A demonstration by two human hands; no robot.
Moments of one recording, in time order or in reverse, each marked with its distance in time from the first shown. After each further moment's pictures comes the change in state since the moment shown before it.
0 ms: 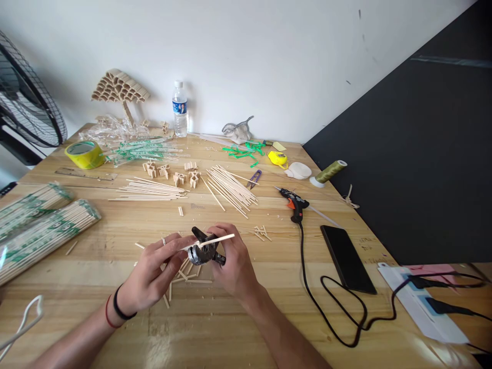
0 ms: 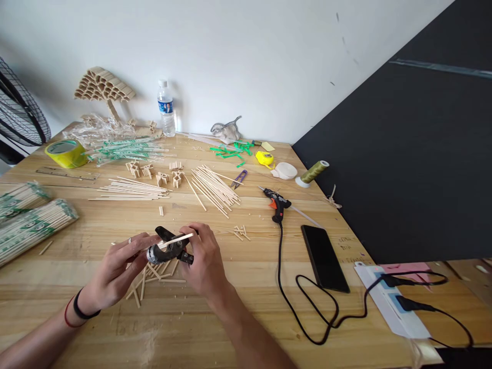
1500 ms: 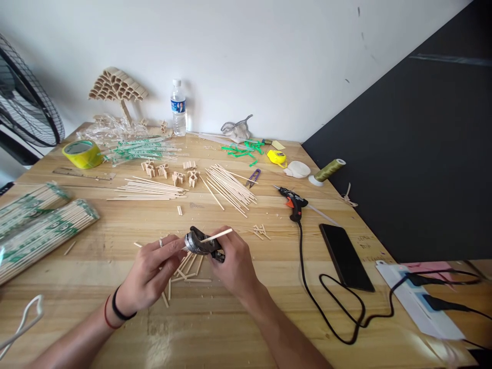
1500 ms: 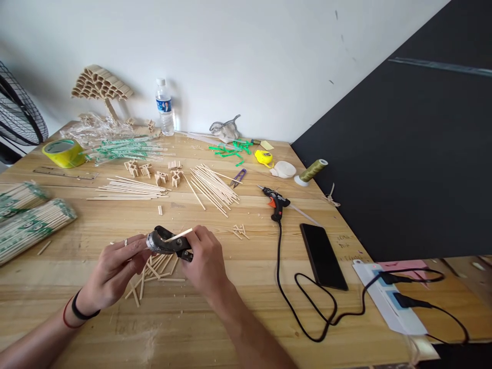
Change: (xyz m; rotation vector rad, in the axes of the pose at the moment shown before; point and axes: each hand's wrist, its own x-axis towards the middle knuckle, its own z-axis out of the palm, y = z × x) left_hand -0.001 0.003 -0.002 0.020 -0.014 -0.092; right_hand 0.002 -0.001 -0.002 -0.180 -0.039 0.074
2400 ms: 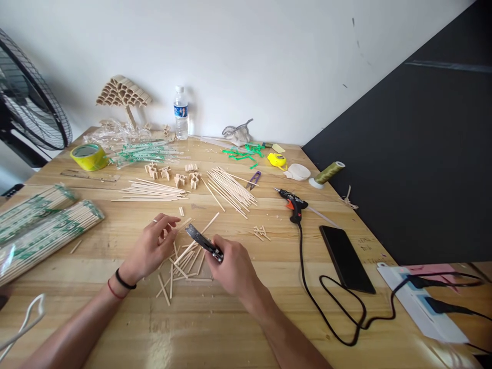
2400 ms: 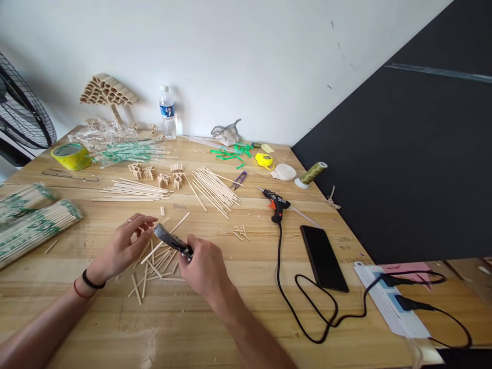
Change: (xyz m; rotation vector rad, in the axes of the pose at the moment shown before) left_hand 0.015 -0.042 -0.007 0.195 0.082 -0.276; right_hand 0.002 -0.016 -0.011 -0.085 -0.298 0.292
